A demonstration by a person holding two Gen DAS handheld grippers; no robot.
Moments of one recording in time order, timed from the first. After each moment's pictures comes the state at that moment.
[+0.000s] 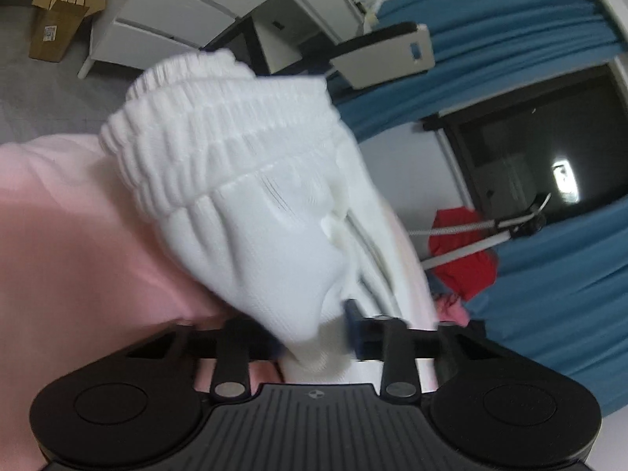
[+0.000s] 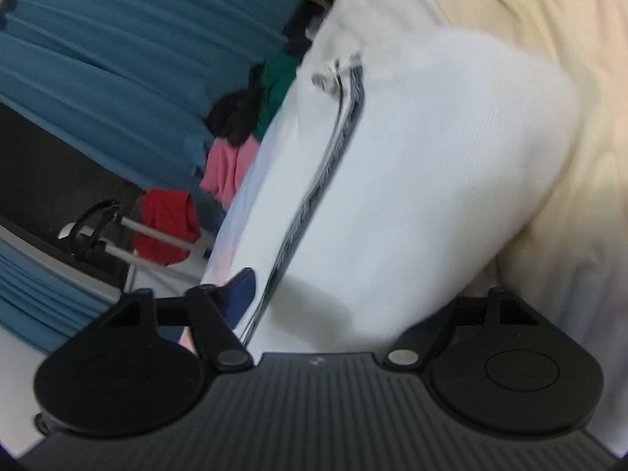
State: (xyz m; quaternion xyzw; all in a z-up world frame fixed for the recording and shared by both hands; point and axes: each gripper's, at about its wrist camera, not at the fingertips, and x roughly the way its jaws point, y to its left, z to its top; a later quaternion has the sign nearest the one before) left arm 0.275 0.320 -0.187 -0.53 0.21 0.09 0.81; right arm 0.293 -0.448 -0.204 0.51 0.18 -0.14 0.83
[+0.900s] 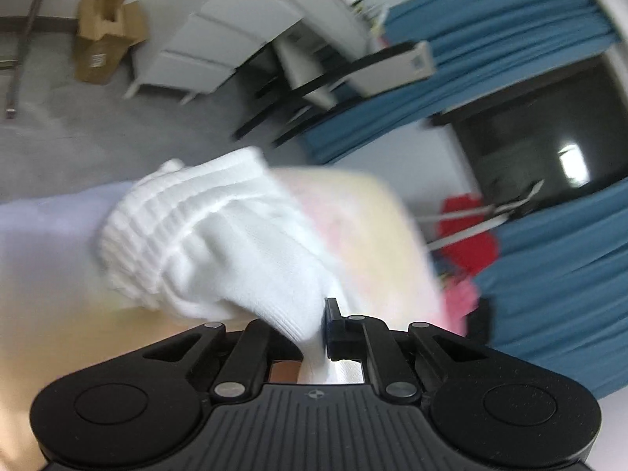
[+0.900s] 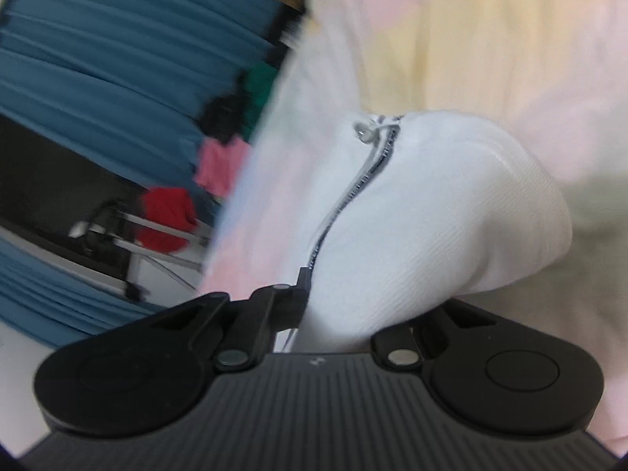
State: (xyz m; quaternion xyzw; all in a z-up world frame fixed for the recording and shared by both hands) left arm 0.071 0.337 -0.109 -0.51 0.27 0.11 0.81; right arm 0.143 -0.479 -0.186 0.56 0.23 -0.13 0.79
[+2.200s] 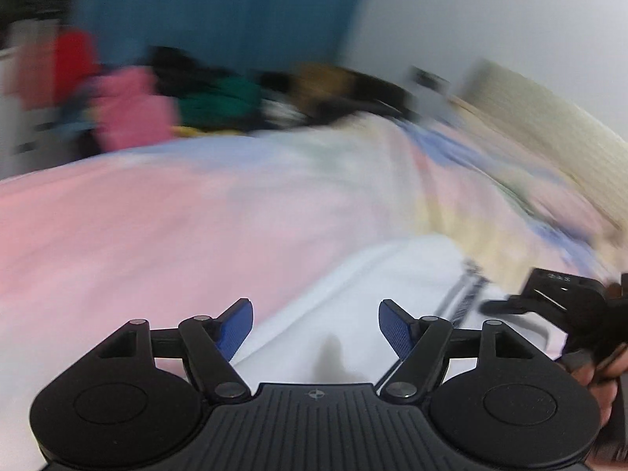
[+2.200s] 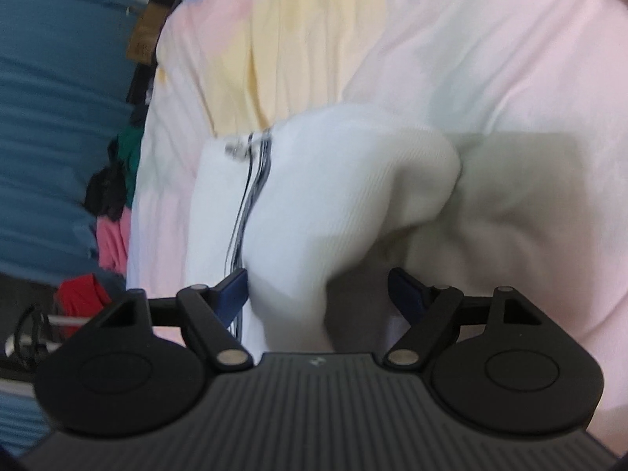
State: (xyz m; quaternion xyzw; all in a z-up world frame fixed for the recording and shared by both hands) left arm 0.319 -0.235 -0.096 0.05 0.33 -0.43 0.84; right arm 0.114 -0.462 -0.209 0.62 0.21 -0.33 0.68
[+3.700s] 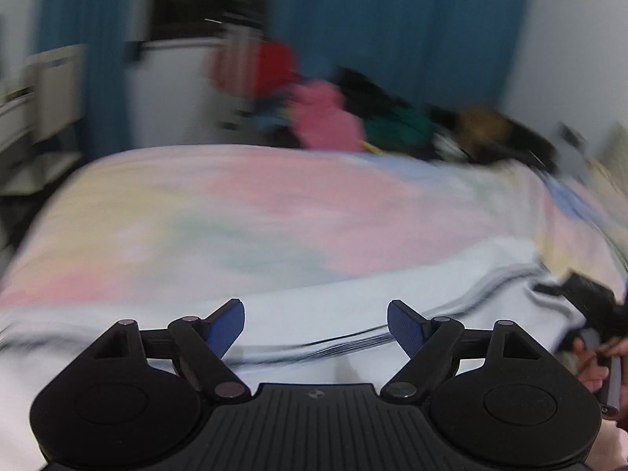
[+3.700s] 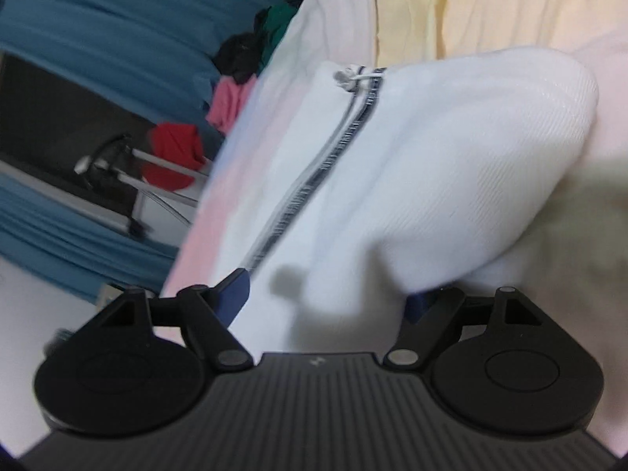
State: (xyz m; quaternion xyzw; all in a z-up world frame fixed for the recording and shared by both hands) left arm 0.160 0.026 -0.051 -0.03 0.32 -0.13 0.94; right arm 0.162 -0.482 -0.225 0.51 0.27 -0.05 0.81
